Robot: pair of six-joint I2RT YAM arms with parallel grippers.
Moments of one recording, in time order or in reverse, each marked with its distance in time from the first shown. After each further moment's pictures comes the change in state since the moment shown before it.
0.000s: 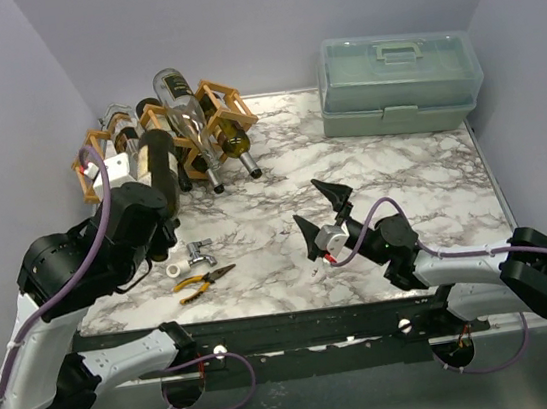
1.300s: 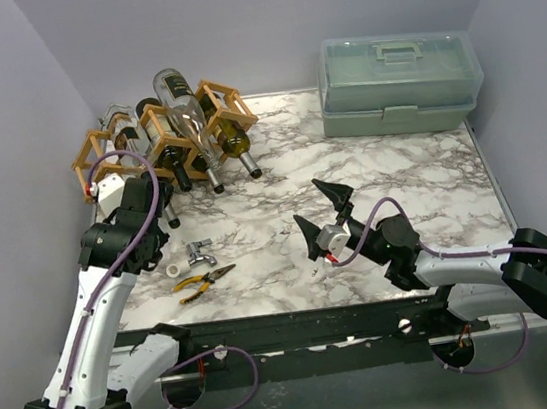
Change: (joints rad) left arm 0.508 -0.031 -0.512 0.270 -0.031 0.064; right arm 0.000 -0.011 -0.003 0.003 0.000 0.011
